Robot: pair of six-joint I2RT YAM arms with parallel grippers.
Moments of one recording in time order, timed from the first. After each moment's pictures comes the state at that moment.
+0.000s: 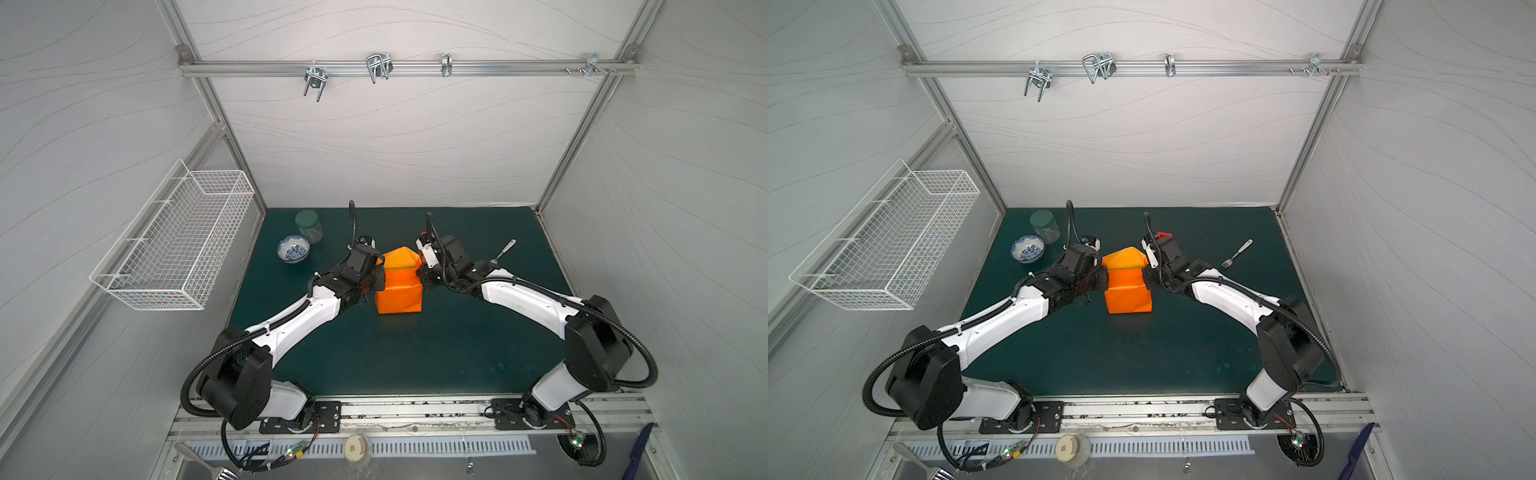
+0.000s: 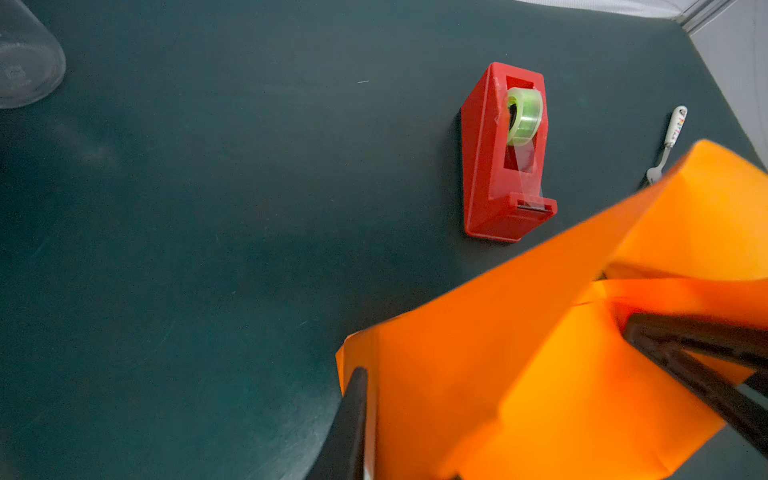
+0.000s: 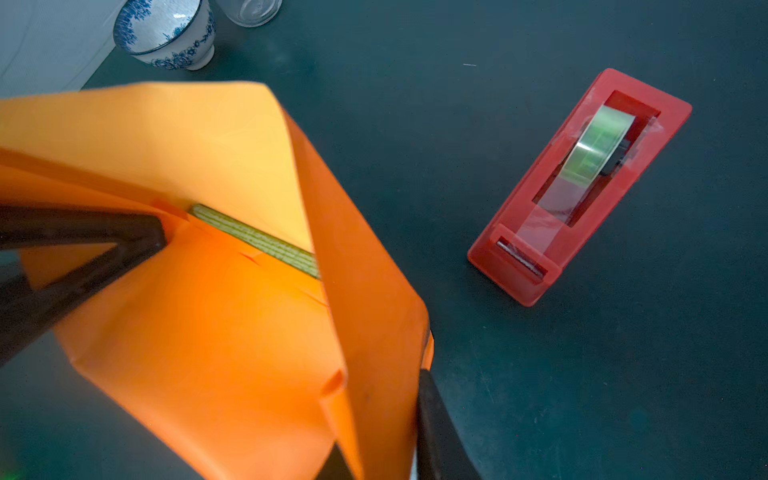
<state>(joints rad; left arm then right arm) -0.53 1.40 0.95 -0.32 -0.15 -0.43 0.73 1.59 1.13 -0.31 -0.03 0.21</state>
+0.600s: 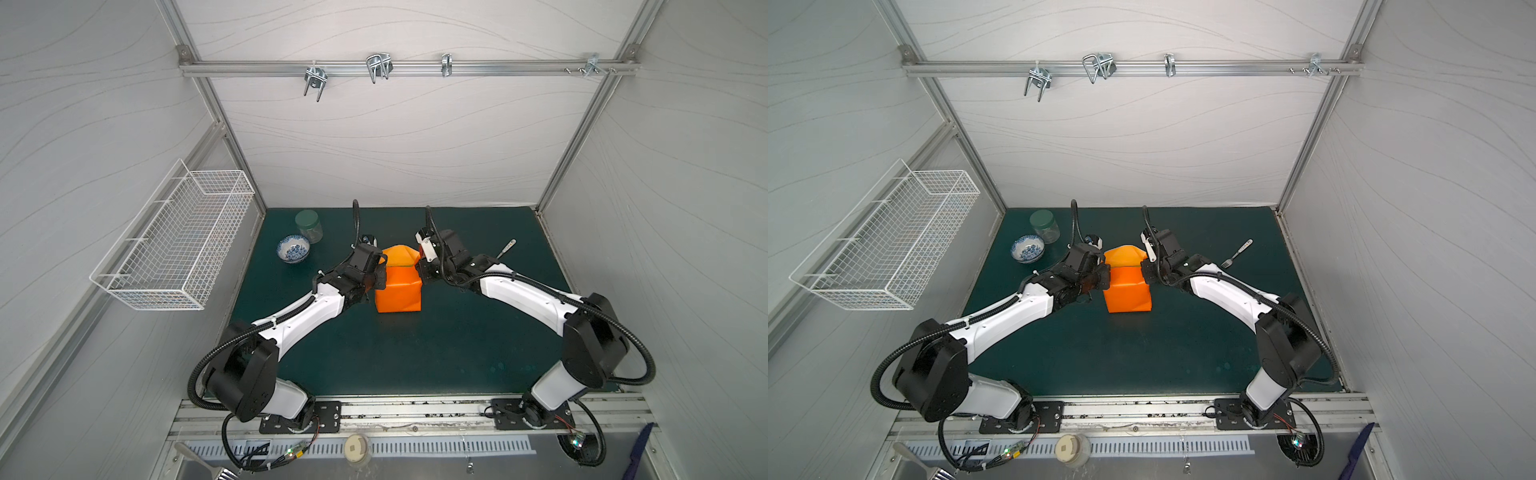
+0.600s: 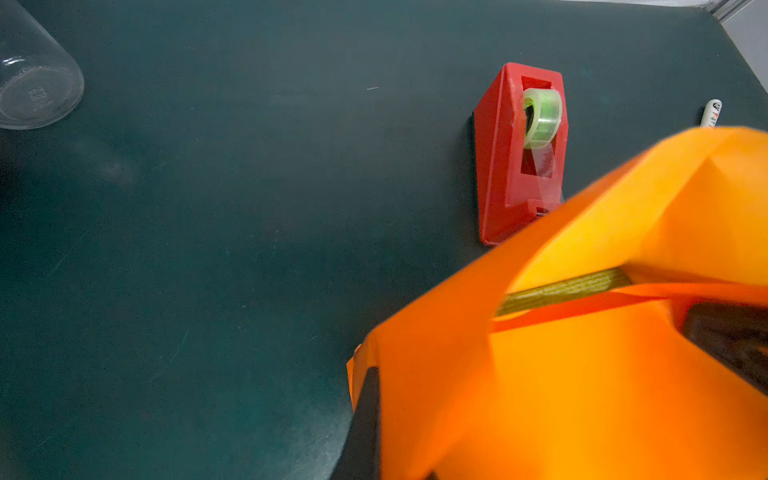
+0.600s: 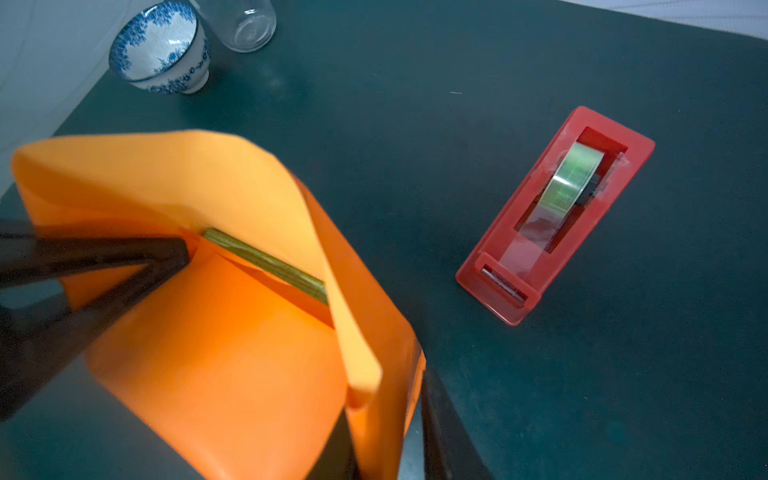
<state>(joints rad) -0.55 1.44 0.96 -0.30 -0.19 -0.40 0.73 1.62 1.21 -0.34 -0.01 0.21</state>
